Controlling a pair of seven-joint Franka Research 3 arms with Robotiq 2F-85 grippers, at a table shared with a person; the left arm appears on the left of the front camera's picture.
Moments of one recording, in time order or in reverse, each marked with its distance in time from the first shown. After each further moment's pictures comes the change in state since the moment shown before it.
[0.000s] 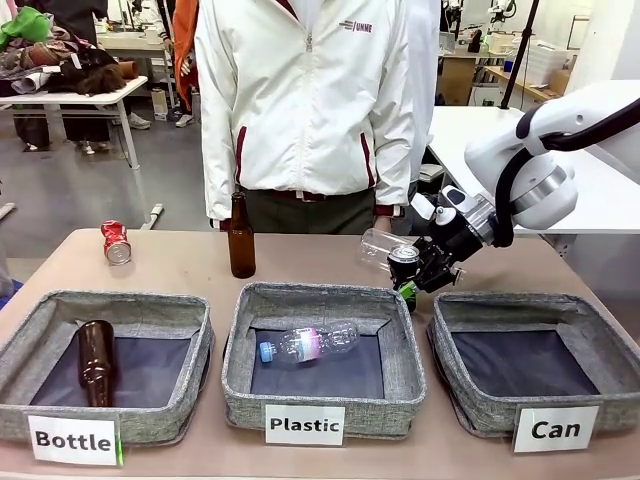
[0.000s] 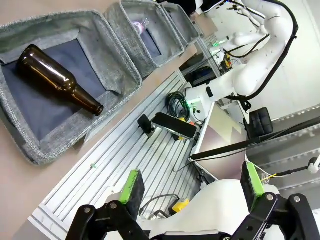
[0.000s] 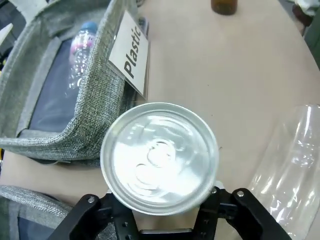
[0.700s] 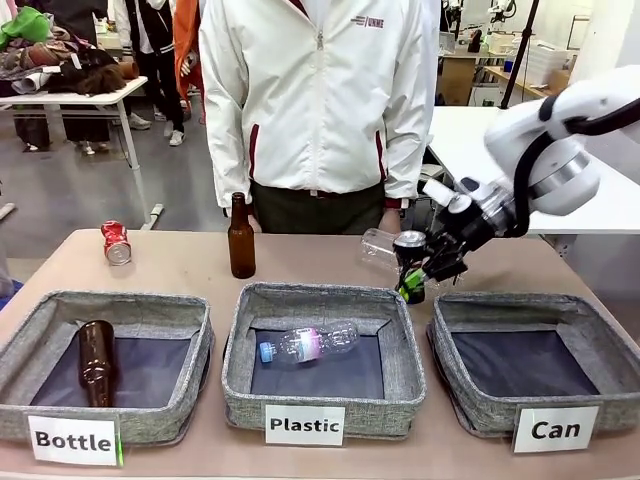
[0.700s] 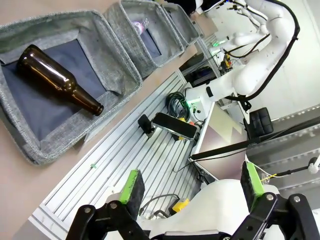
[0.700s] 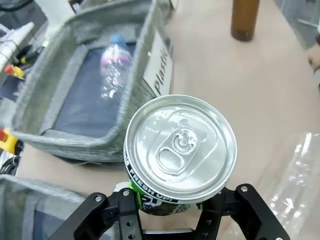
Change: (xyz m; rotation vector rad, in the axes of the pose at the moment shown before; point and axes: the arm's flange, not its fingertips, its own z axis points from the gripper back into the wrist) left arm 0.000 0.000 0.000 0.000 0.000 -0.001; right arm 0.018 0.016 0.037 0.056 -0.073 0.083
